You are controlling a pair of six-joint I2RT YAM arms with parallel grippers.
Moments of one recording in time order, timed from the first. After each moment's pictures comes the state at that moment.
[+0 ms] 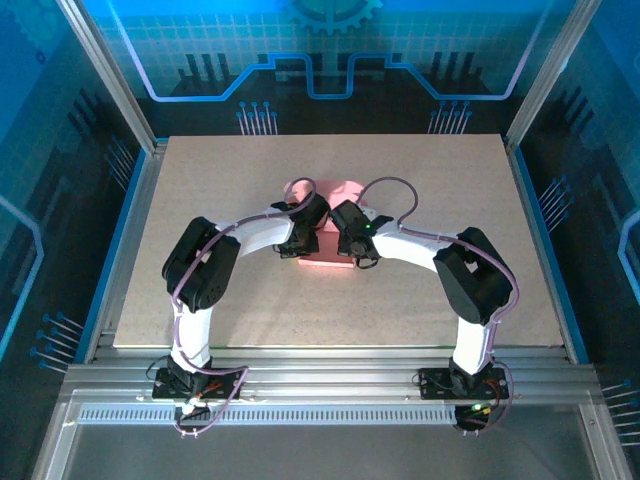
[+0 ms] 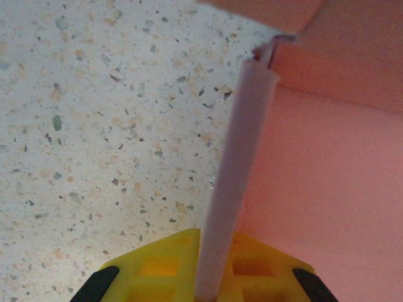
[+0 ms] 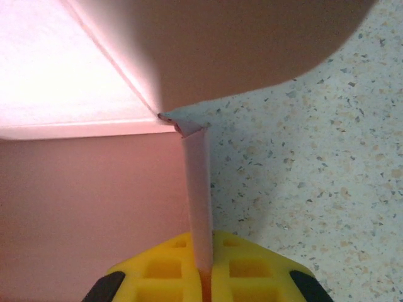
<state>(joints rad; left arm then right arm) -0.57 2.00 1.35 -0.69 -0.17 -0.76 0.68 1.86 1.19 -0.47 0.29 0.80</state>
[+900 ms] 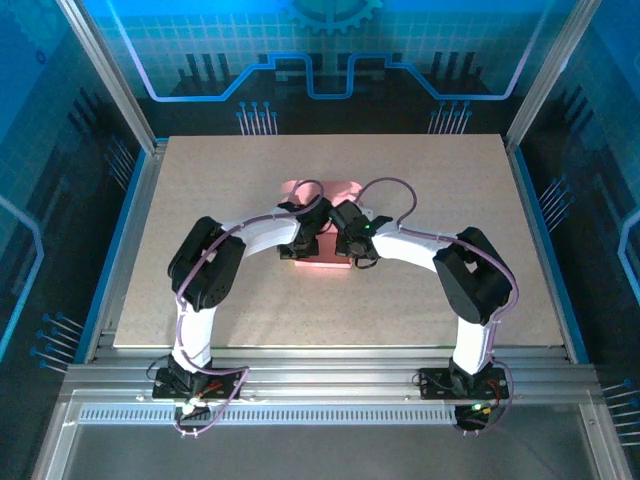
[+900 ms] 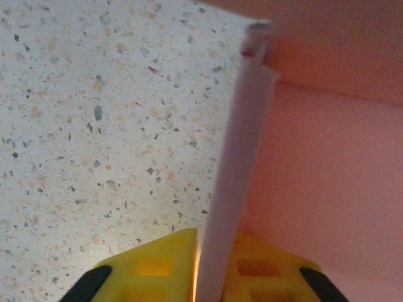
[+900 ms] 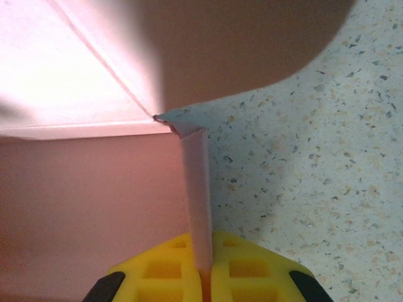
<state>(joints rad) -0.59 2.01 1.37 -0.76 -0.26 -0.77 0.68 1.86 1.19 -0.46 0.25 0.80</state>
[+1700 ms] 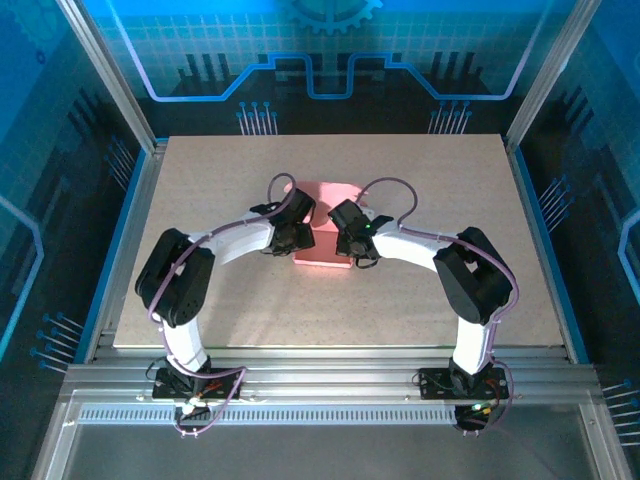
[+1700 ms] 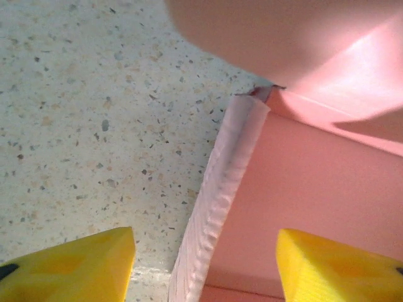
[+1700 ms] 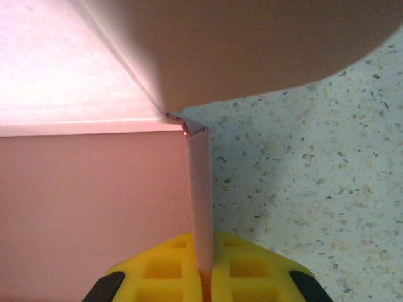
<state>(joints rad) -0.53 1.80 1.20 -0.56 -0.13 -0.82 0.67 1.86 1.19 -0.46 0.25 0.81</state>
